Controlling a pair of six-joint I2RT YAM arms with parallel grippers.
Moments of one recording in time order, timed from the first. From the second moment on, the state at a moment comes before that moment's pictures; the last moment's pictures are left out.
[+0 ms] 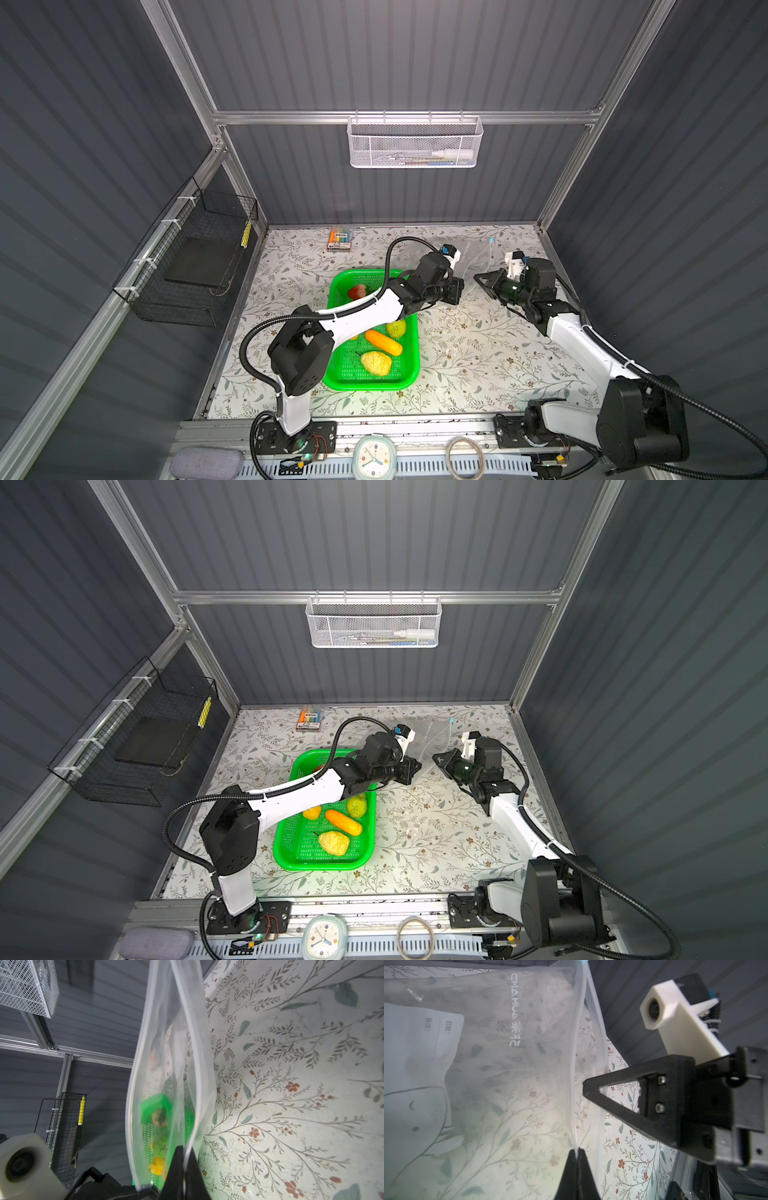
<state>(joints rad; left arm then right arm) -0.94 1.86 1.47 -0.14 0.12 -0.47 0.07 1.21 0.75 -0.06 -0.53 0.82</state>
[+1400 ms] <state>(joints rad) -0.93 1.88 1.66 -0.02 0.28 -0.55 0.10 0.95 1.34 -0.74 -0.13 0.27</state>
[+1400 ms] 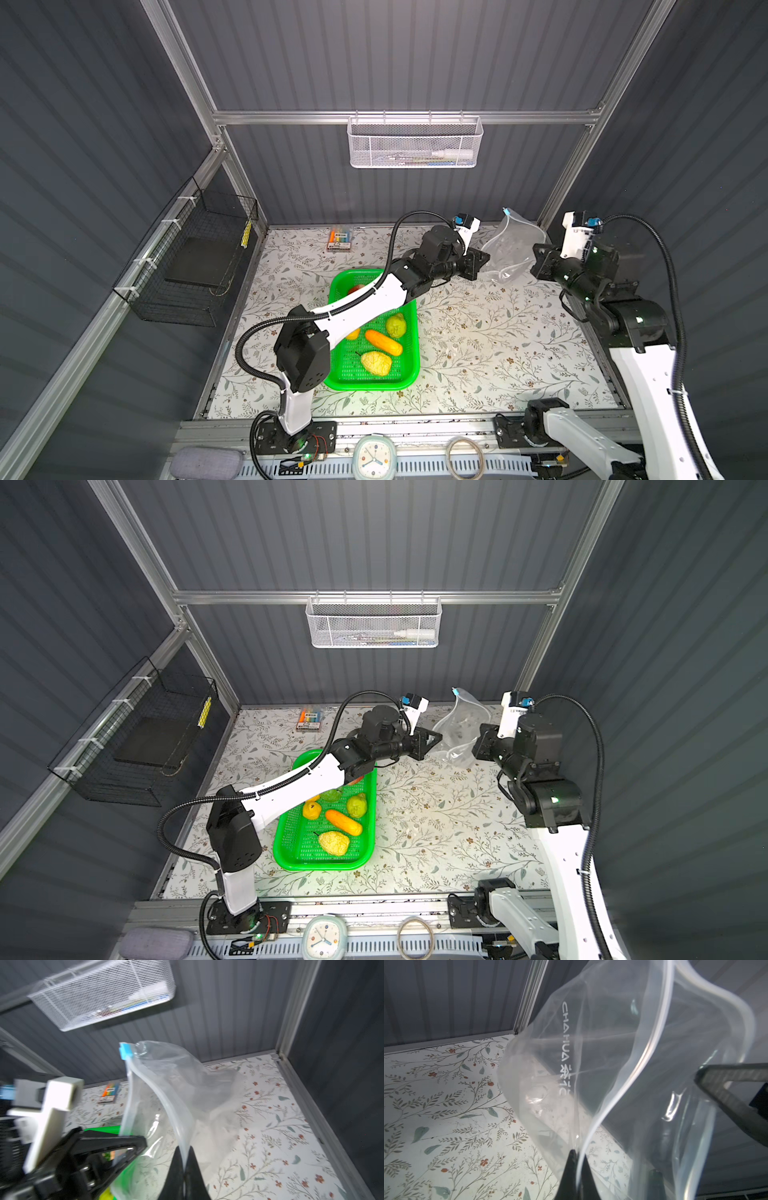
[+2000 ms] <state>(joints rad) -0.83 1.85 1.31 -0.06 0.15 -0.68 0.24 1.26 1.16 -0.65 -0.30 0.38</state>
